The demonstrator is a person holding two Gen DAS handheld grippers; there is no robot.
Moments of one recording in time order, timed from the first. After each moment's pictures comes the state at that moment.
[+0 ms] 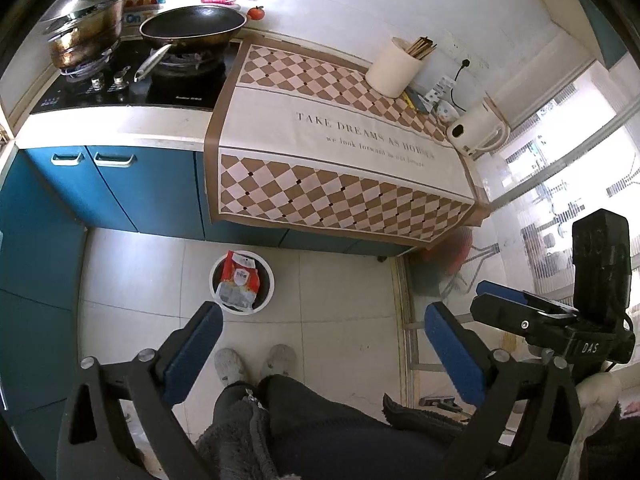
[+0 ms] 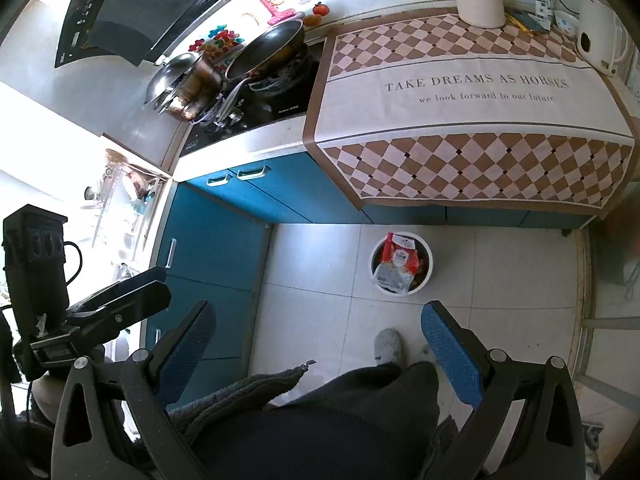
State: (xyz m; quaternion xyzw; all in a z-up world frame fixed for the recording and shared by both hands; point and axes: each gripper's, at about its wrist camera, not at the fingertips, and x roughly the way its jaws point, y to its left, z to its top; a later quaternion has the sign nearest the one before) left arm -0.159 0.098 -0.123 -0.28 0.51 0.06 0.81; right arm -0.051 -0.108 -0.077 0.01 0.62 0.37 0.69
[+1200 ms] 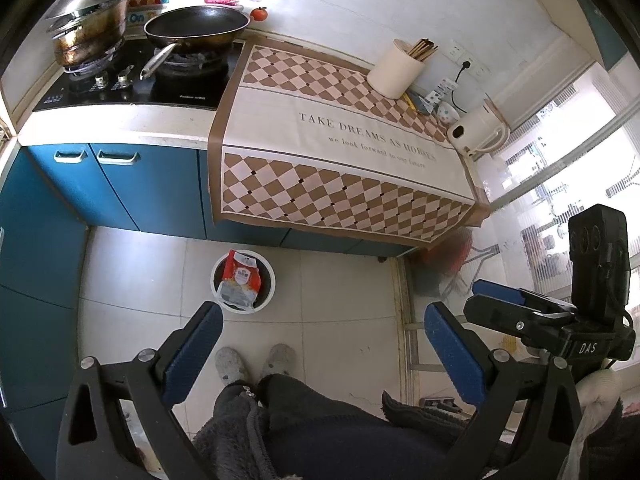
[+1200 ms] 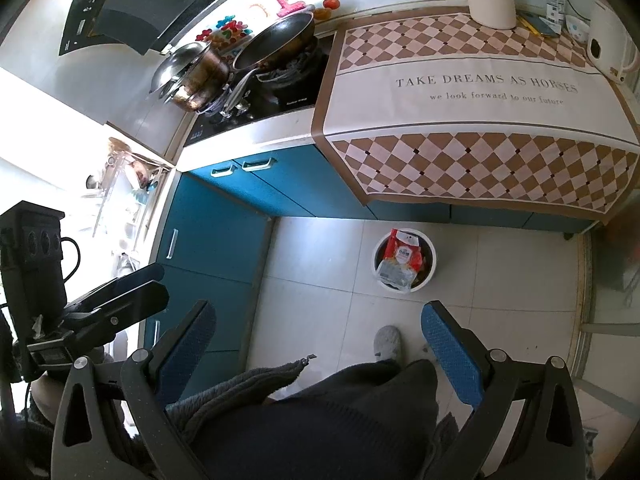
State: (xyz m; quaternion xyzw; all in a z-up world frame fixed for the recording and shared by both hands) left arm -0.166 0.089 -0.123 -0.28 0.51 0.07 0.81; right arm -0.052 -0.093 -0.078 0.00 0.62 0.38 0.68
